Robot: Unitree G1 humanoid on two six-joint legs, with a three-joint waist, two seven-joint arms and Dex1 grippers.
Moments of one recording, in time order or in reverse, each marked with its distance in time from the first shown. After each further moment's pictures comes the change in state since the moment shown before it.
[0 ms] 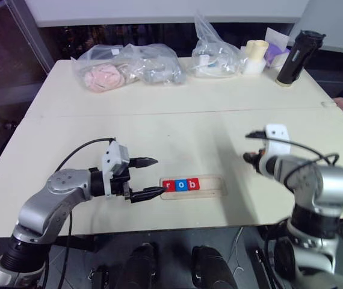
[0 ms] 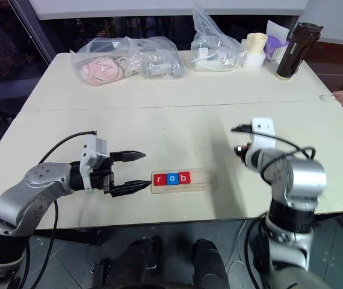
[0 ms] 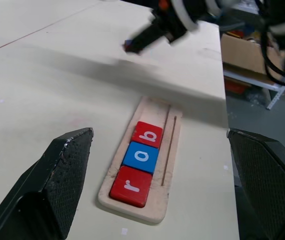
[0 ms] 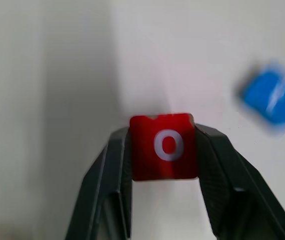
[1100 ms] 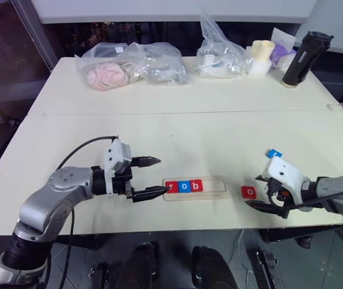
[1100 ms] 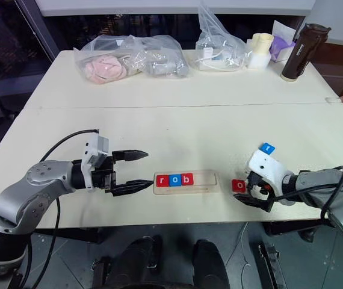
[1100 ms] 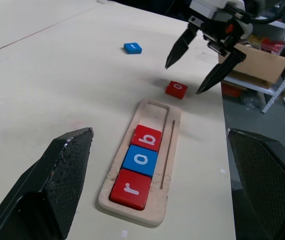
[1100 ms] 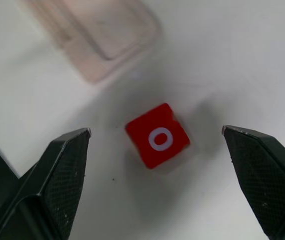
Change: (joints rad) left arm -0.015 -0.007 0.000 -0.014 -0.016 0.030 -0.003; right arm 0.423 -0.822 0.265 0.104 0.110 -0.974 0.809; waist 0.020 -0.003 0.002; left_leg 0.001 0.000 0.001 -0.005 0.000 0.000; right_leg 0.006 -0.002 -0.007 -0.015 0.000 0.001
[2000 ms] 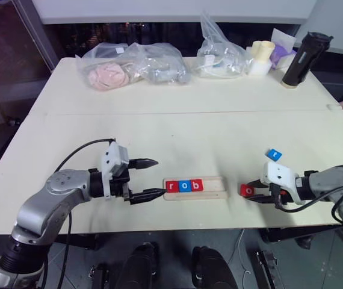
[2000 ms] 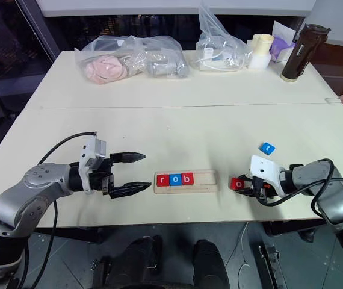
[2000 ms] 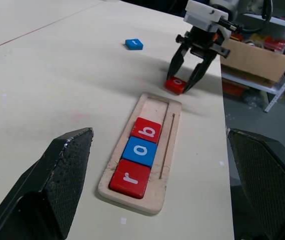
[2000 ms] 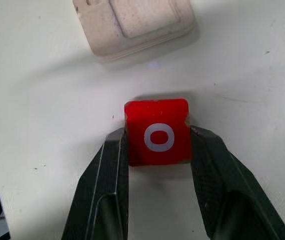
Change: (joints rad) left arm 0.033 0.012 0.010 0.002 0.005 -0.020 -0.002; right arm -0.172 0.128 0.126 0.344 -0.212 -0.356 0.260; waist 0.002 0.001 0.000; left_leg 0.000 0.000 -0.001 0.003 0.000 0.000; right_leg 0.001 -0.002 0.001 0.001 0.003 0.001
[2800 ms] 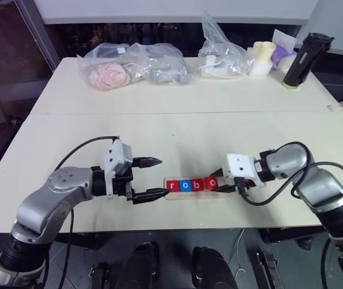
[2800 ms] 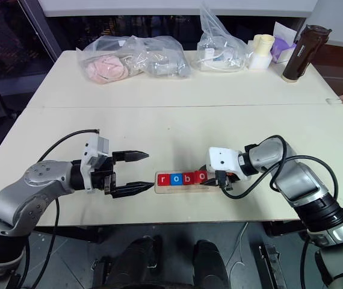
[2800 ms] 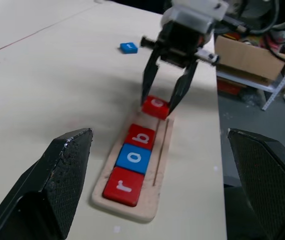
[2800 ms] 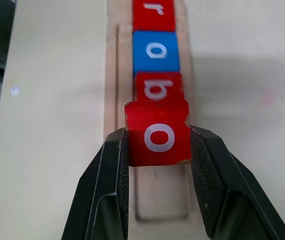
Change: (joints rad) left arm -0.027 0.001 -0.005 -0.056 -0.025 0.052 0.019; right arm -0.312 0.180 0.236 -0.079 -0.085 0.021 0.114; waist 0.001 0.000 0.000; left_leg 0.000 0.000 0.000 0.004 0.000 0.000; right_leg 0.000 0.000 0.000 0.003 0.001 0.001
